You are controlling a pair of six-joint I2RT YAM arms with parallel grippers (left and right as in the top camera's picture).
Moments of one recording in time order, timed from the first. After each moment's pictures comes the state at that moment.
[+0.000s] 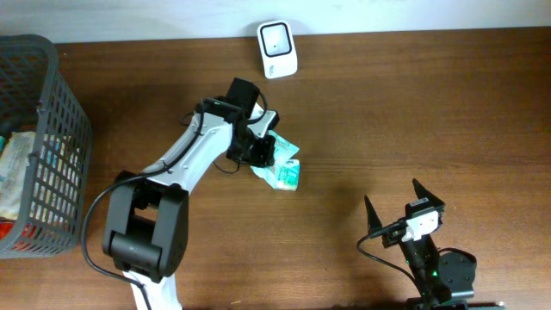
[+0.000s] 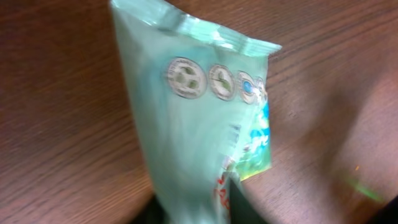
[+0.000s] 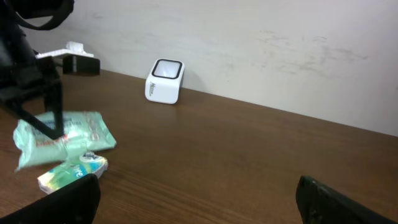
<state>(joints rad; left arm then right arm) -0.39 2.00 1.49 -0.88 0.38 -0.07 0.04 0.01 0.01 -0.05 -0.23 -0.13</state>
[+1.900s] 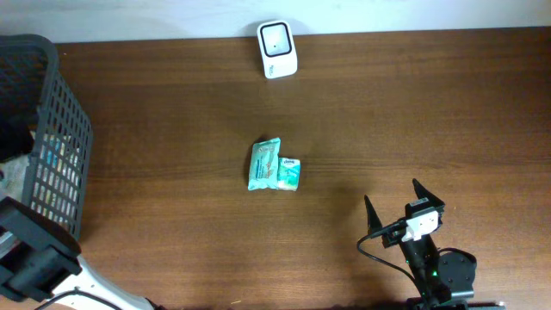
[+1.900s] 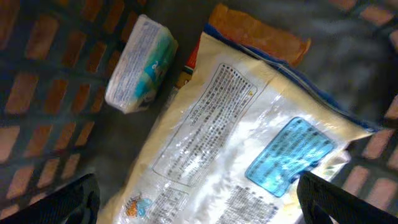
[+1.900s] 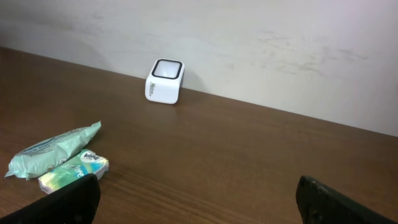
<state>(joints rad) 0.73 2.07 1.89 -0.95 -0.02 0.31 0.04 0.01 0.01 -0.05 -0.23 -0.13</state>
